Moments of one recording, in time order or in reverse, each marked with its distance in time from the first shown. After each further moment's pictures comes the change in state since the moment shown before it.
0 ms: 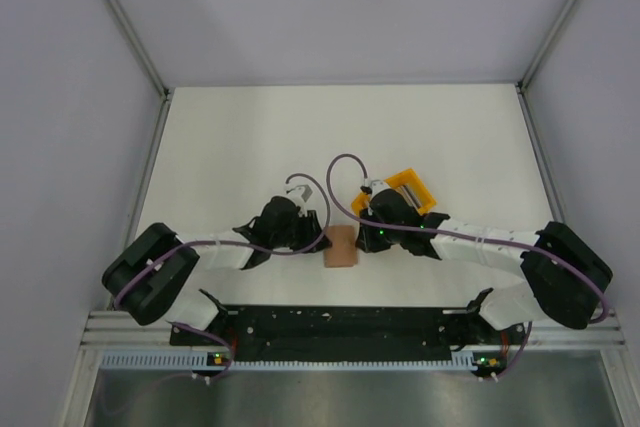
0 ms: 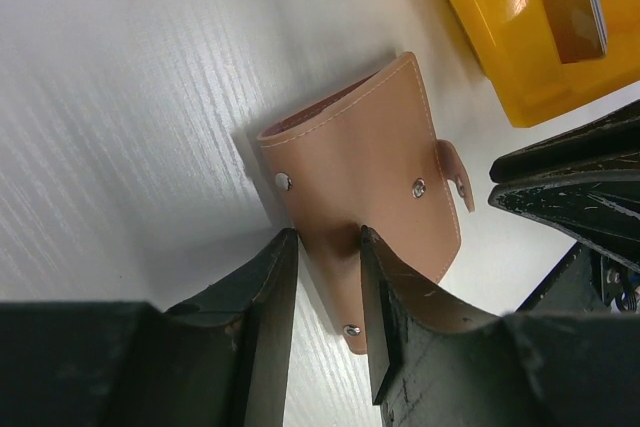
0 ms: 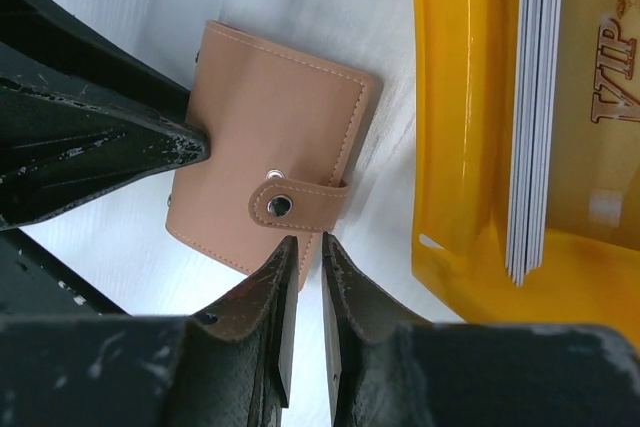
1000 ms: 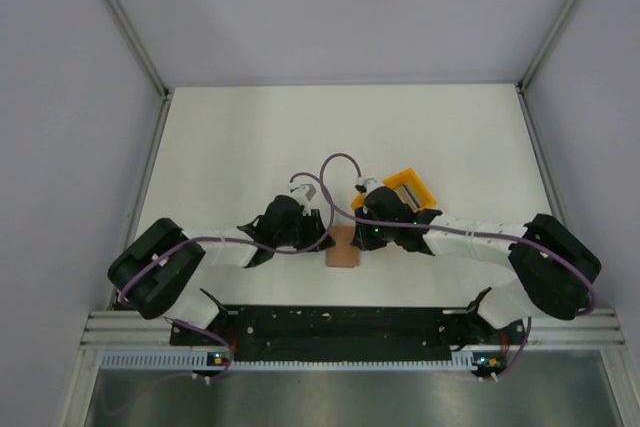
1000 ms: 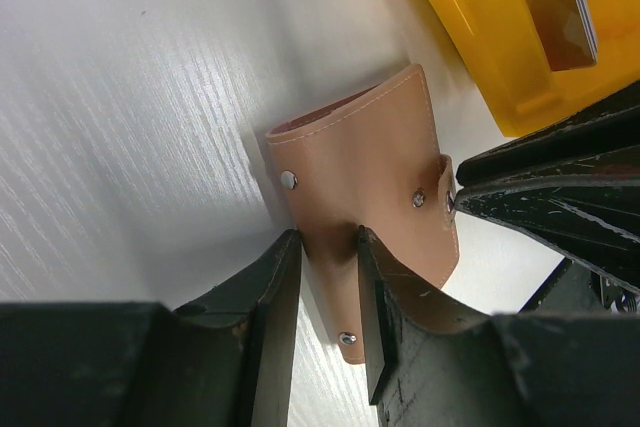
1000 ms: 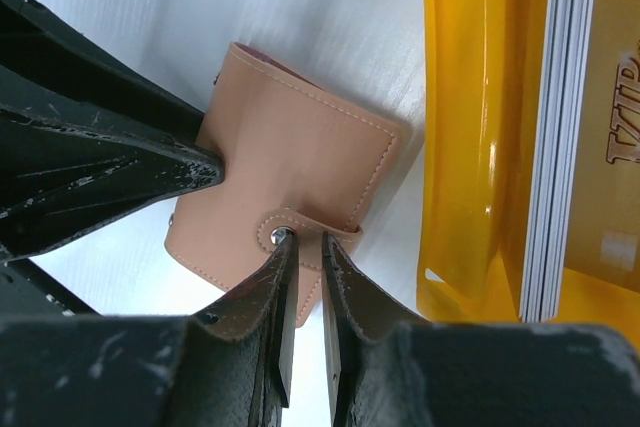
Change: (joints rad) left arm -0.018 0.047 0.026 0.028 0.000 0.005; right arm 0.000 0.061 0.039 0.014 0.000 -0.024
